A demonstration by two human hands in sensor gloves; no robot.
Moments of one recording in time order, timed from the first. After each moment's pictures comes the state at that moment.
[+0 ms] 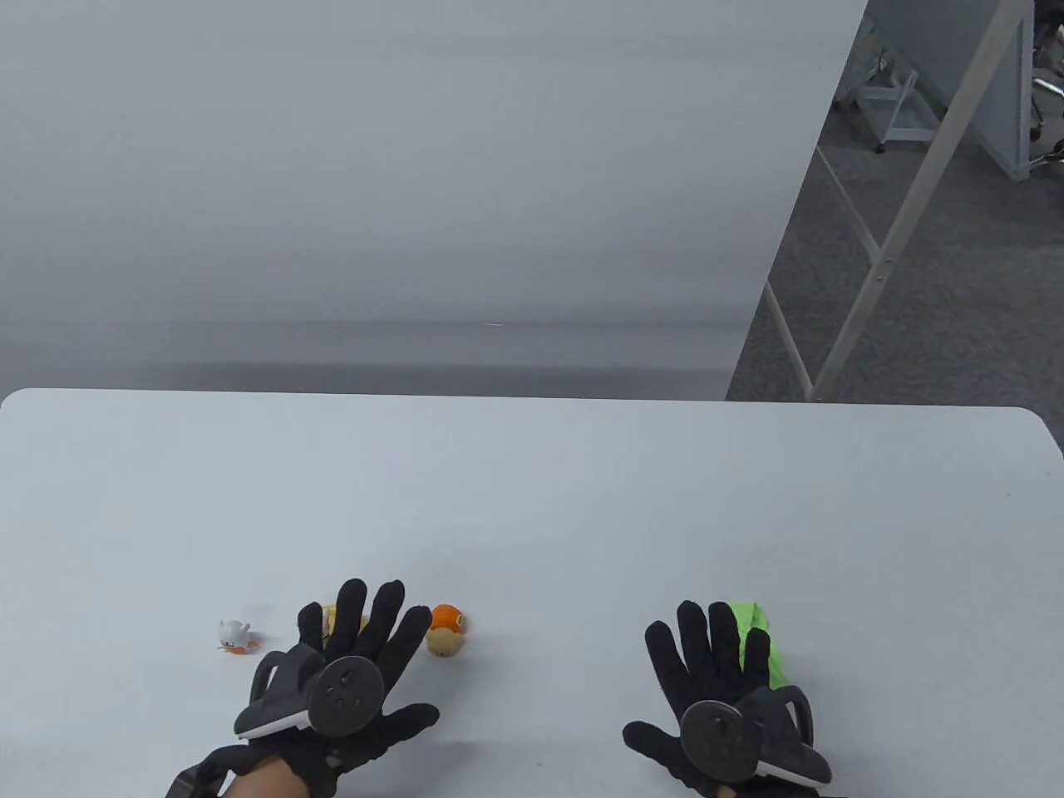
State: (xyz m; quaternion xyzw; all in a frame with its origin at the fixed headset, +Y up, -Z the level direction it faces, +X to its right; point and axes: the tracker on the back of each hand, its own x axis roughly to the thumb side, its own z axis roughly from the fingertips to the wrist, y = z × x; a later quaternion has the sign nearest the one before) left_hand -0.215 -0.733 -0.273 -0.10 -0.28 0.07 0.95; right_hand 0.175 -0.731 -0.243 0.26 0.03 0.96 0.08
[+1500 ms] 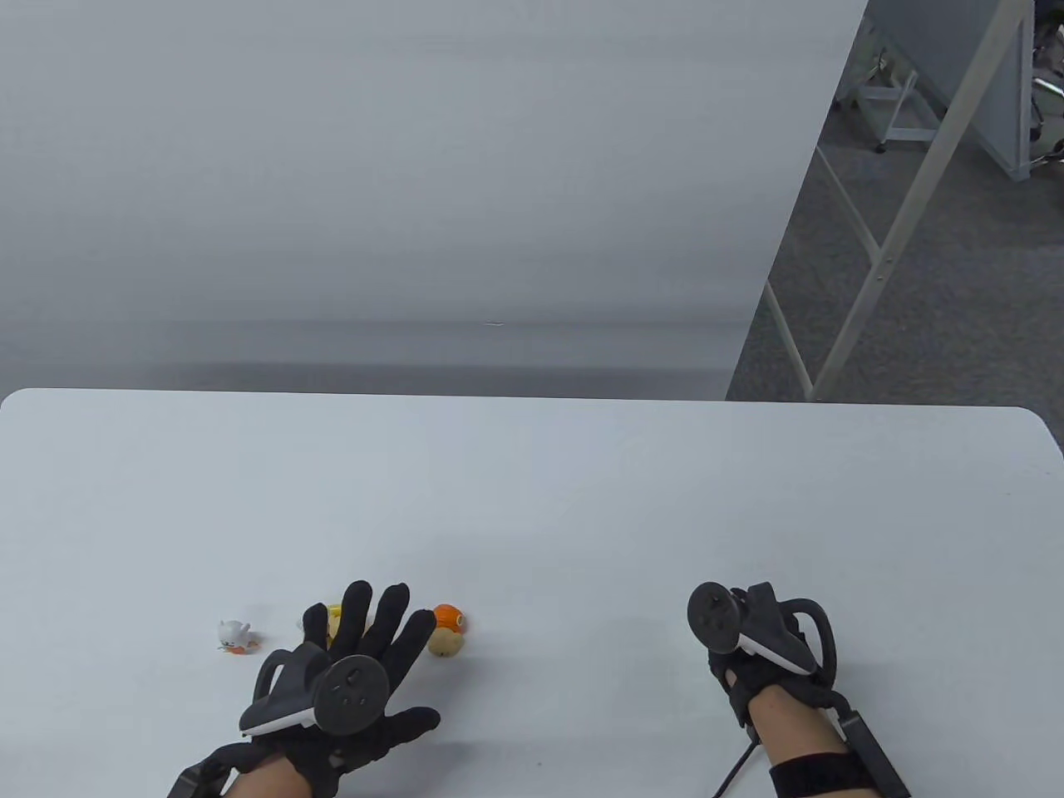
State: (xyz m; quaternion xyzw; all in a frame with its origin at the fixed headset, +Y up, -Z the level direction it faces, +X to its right) left_hand -0.213 -0.735 -0.274 -0.11 -0.28 0.06 0.95; right_hand 0.201 -0.728 -0.337 0.11 0.04 0.99 0.01
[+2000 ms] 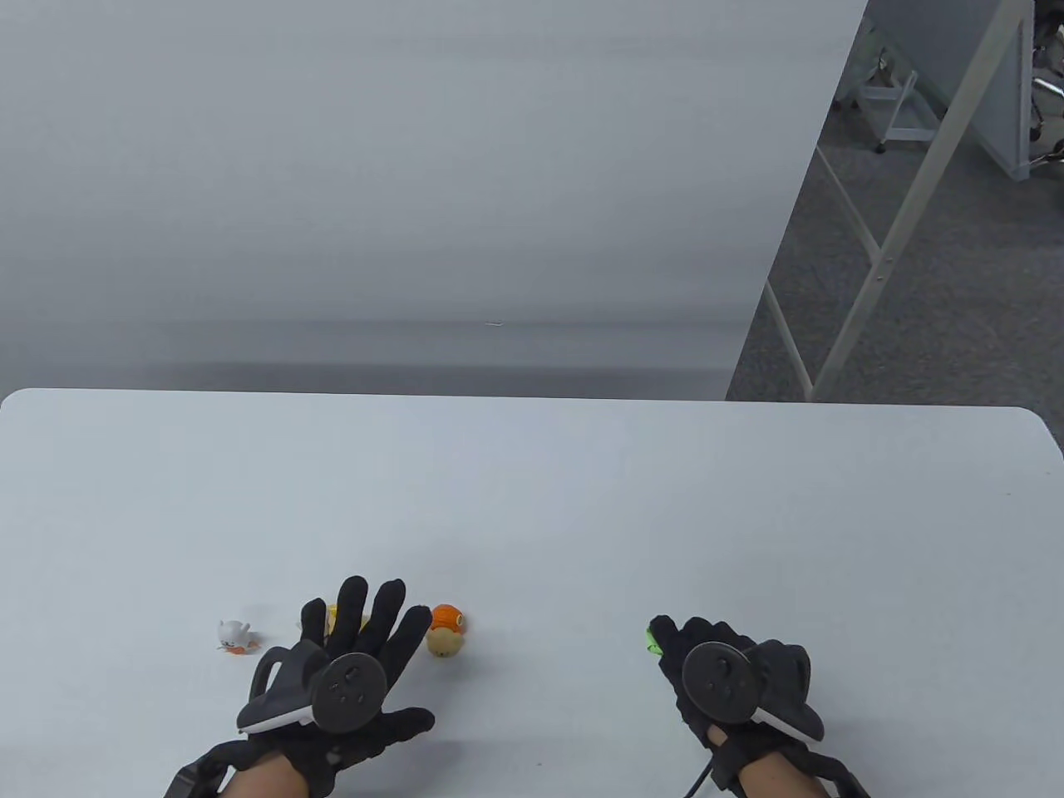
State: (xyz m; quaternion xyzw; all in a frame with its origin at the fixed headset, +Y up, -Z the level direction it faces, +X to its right) left_hand -0.217 -0.734 -0.279 -0.11 -0.28 0.05 0.95; right_hand 0.178 -0.711 -0.281 0.19 -0.03 0.97 0.13
